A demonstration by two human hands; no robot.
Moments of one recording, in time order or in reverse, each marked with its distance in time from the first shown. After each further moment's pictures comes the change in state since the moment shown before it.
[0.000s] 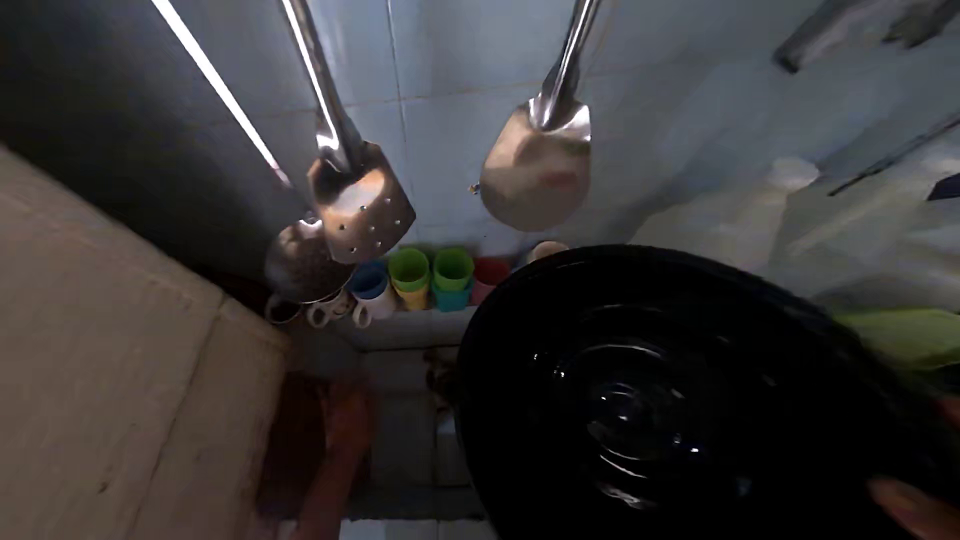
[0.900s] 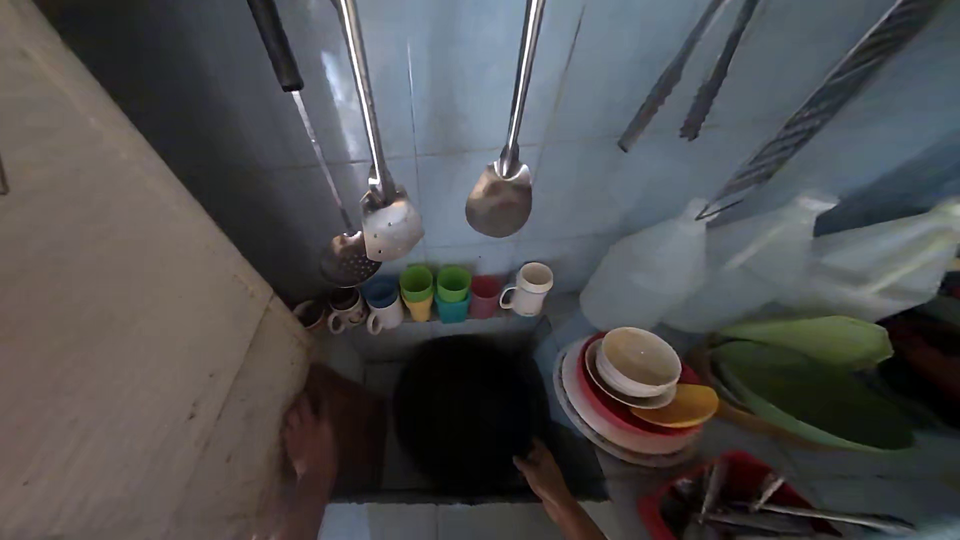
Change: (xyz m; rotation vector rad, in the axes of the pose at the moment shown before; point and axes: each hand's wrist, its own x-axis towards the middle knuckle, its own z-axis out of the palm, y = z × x) left_hand -0.052 -0.061 -0.005 0.313 0.250 -0.154; right_hand -0.124 0.198 0.154 -0.226 -0.317 1.027
